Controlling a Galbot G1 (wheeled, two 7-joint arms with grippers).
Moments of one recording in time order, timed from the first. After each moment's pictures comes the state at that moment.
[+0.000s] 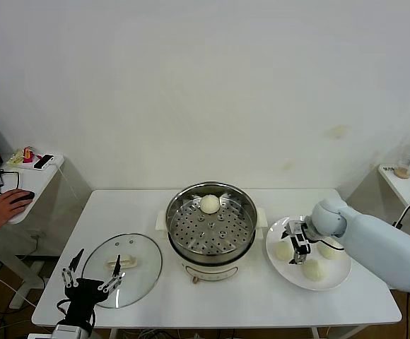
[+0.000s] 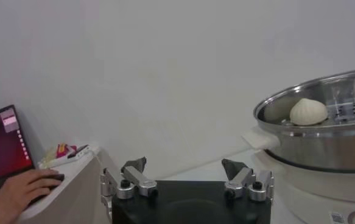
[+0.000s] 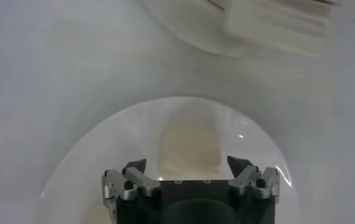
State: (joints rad) left arm 1.80 -1.32 -0.65 -2.30 0.08 0.15 -0.08; right arm -0.16 0.72 -0.71 1.33 -0.16 -0.26 -1.01
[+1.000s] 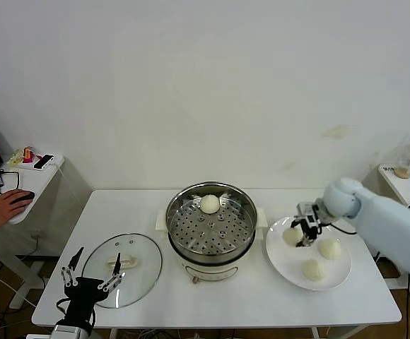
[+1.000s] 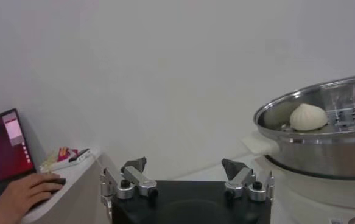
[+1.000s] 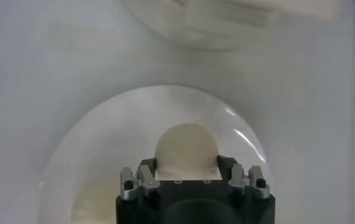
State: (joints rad) left arm 1.80 -1.32 -0.64 -2.31 0.08 0.15 -0.08; right arm 0.02 0.64 -0.74 1.36 -0.09 -0.27 -1.09
